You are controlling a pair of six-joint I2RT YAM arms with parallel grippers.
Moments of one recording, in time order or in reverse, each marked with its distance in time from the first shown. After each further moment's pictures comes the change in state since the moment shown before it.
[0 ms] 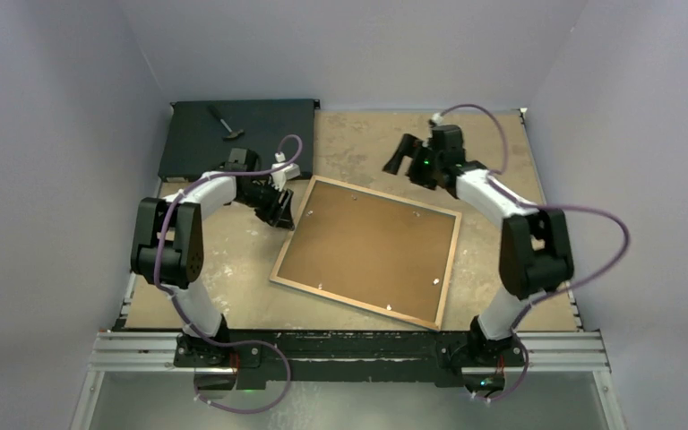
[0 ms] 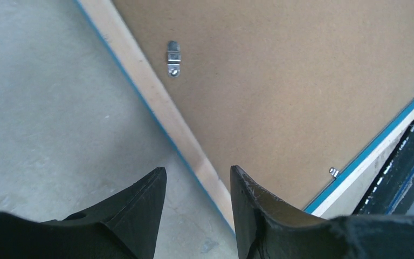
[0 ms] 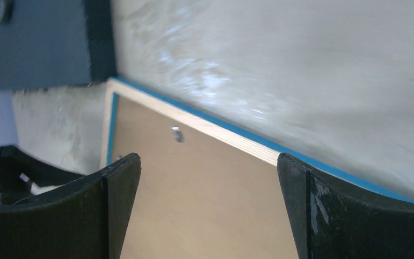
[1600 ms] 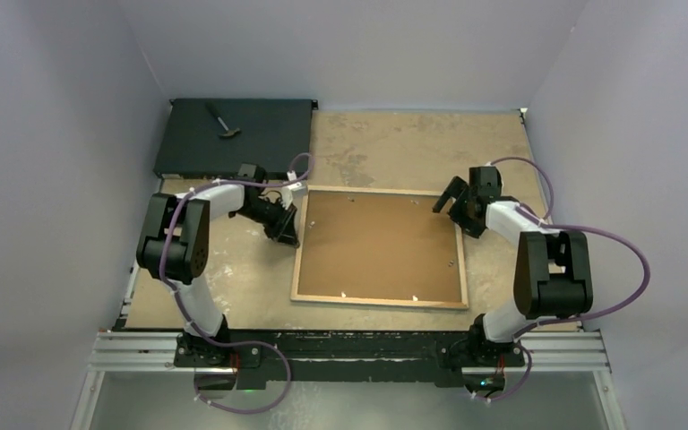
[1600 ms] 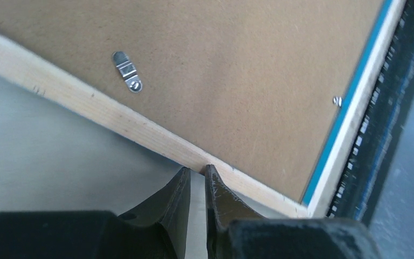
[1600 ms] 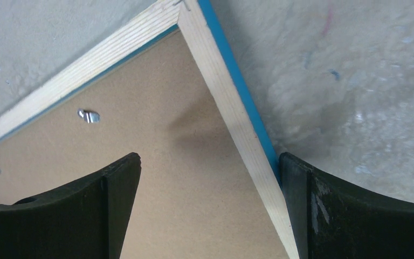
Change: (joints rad) left arm -0.014 0.041 -0.079 0.013 0.156 0.163; right arm -0.273 -0.236 -0.407 -0.118 0.216 0.055
